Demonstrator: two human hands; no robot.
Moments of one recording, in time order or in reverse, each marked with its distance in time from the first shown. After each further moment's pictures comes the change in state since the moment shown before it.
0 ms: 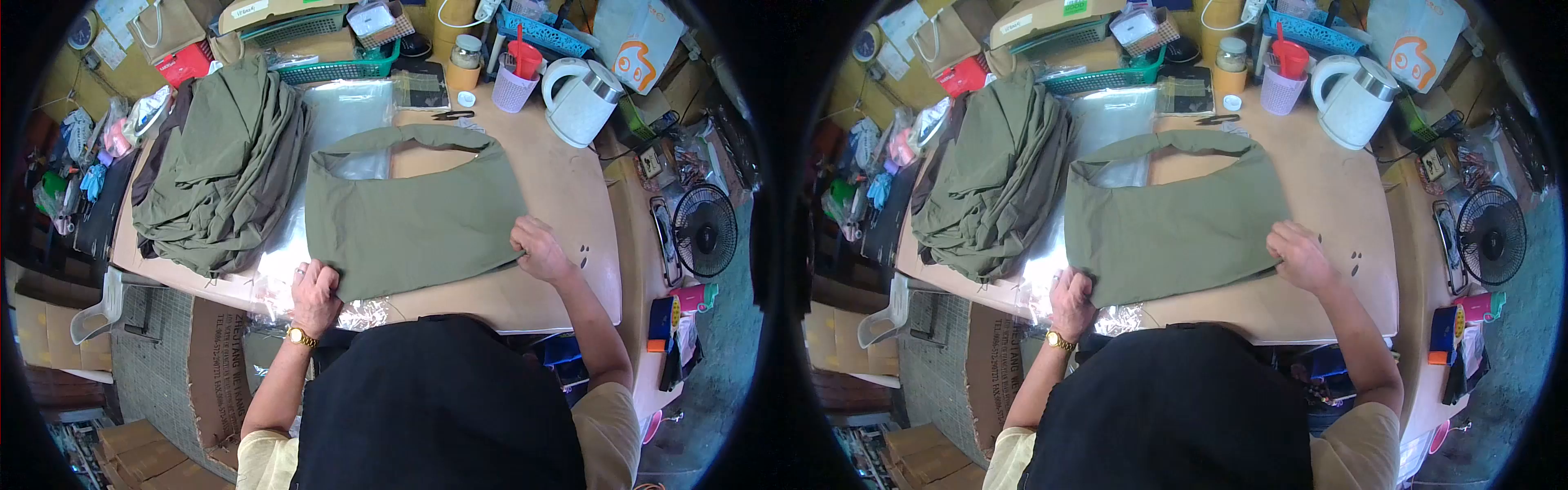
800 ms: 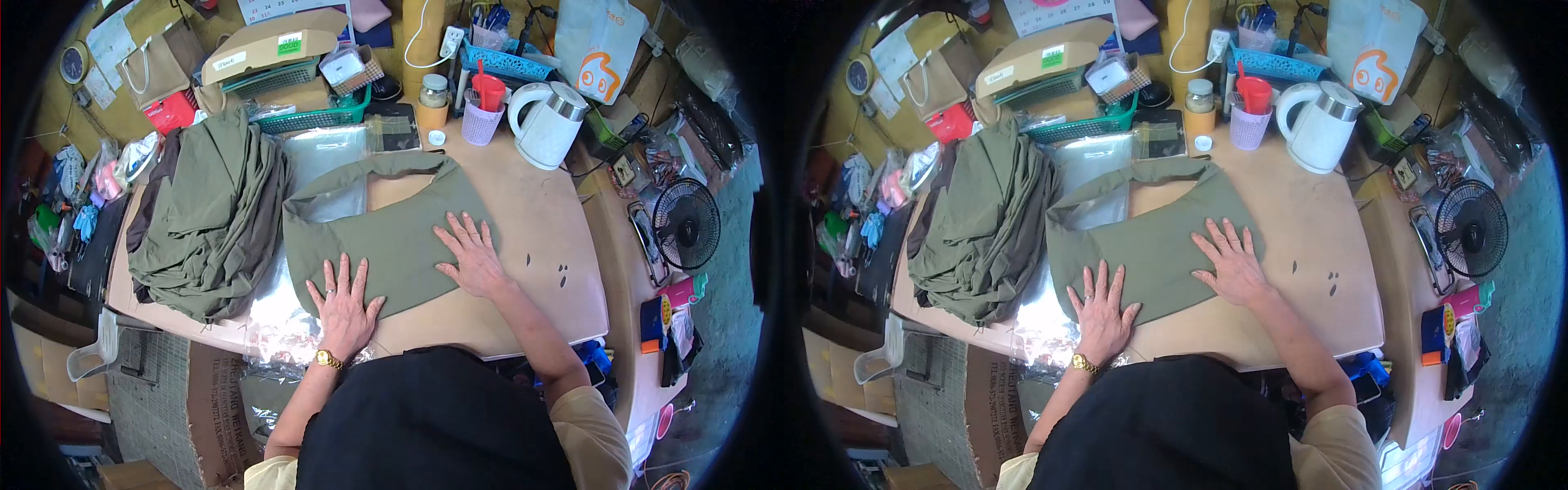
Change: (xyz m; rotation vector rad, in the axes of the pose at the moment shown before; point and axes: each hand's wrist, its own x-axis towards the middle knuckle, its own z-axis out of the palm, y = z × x) left_hand 0.052 0.070 0.032 0.172 -0.329 -0.104; right_hand 0.046 -0.015 0.059 -0.272 -0.058 0.248
